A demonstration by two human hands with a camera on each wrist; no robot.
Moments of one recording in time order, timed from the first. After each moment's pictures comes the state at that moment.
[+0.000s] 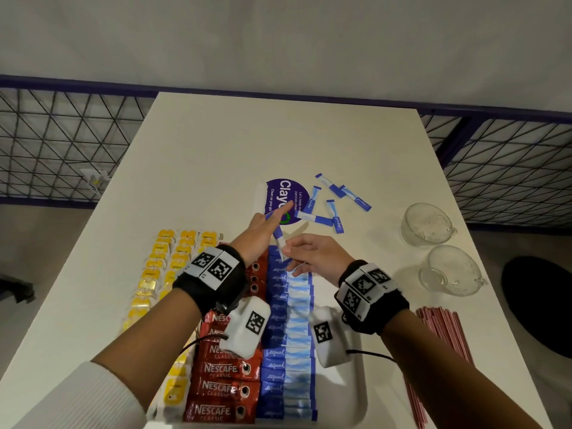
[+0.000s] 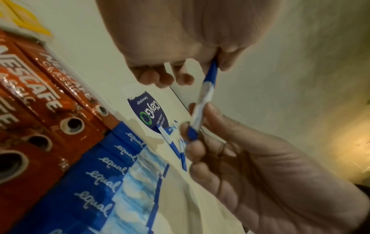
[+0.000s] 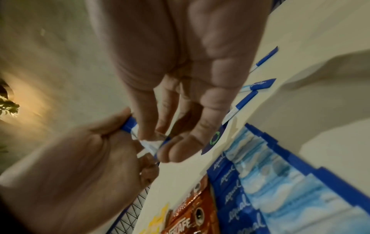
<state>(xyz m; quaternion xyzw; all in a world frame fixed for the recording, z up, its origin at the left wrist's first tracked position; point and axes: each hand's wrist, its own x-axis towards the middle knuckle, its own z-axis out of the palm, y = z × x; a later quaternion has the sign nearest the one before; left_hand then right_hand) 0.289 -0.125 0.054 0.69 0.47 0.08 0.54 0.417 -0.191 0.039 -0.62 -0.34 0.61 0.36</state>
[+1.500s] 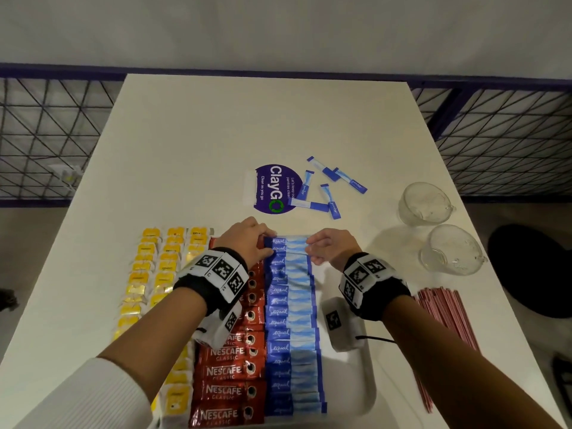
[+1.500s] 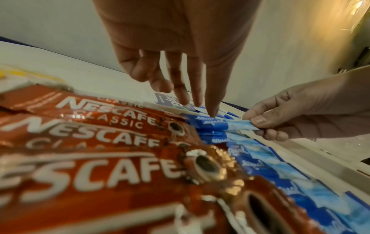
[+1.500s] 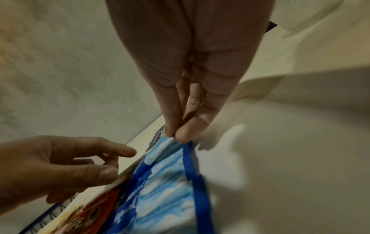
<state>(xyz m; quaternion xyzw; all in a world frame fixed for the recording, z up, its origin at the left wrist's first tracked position) 0.275 -0.107 0.003 0.84 0.44 -0.06 0.31 0.448 -0.188 -0.006 -0.75 -0.29 0.51 0.30</state>
